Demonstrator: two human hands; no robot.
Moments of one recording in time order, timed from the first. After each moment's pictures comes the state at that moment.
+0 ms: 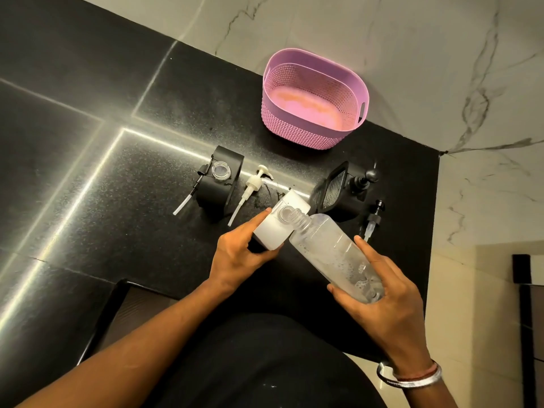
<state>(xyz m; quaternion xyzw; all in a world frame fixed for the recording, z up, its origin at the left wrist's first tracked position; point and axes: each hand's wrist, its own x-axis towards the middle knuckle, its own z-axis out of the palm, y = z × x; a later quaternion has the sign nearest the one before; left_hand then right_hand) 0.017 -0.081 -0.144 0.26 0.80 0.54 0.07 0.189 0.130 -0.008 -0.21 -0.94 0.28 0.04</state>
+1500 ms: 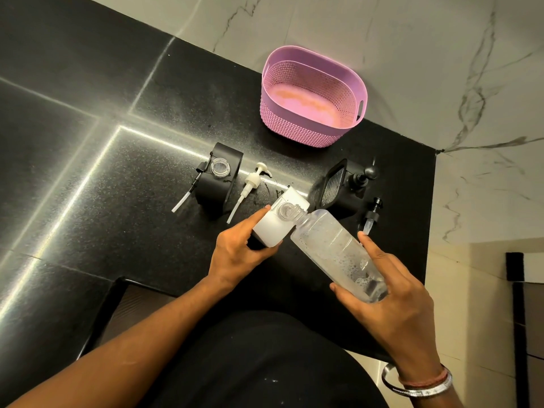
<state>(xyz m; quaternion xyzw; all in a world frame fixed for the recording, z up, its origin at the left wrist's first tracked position) 0.018 -0.081 -0.143 0.25 0.79 0.55 0.10 0.188 0.121 0.016 -0.22 -0.95 0.21 0.02</state>
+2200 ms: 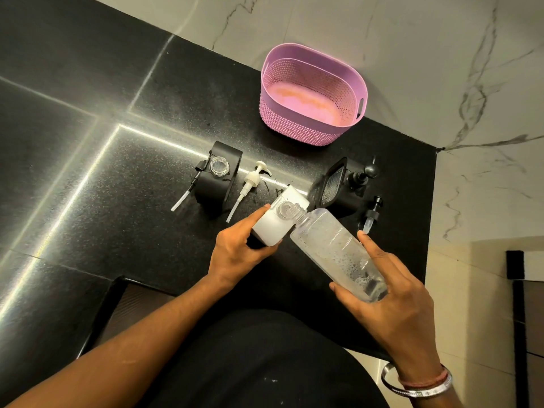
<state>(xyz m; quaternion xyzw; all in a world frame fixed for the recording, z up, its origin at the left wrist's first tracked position) 0.018 -0.082 -0.143 0.26 0.79 0.54 0.10 0.189 0.120 0.016 -0.22 -0.95 0.21 0.01</state>
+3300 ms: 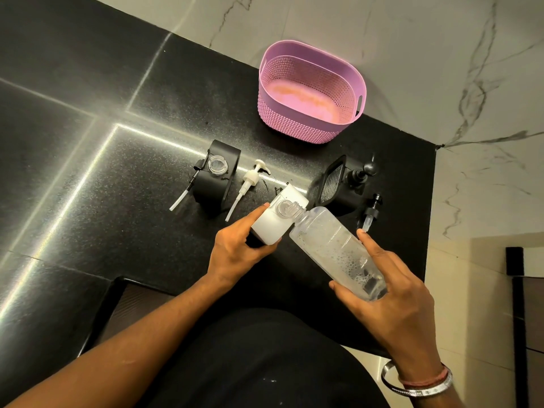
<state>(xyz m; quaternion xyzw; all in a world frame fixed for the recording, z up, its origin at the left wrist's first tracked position) 0.018 -0.081 -0.140 0.25 0.79 0.55 0.10 0.188 0.118 0.018 -0.22 -0.95 0.21 0.01</state>
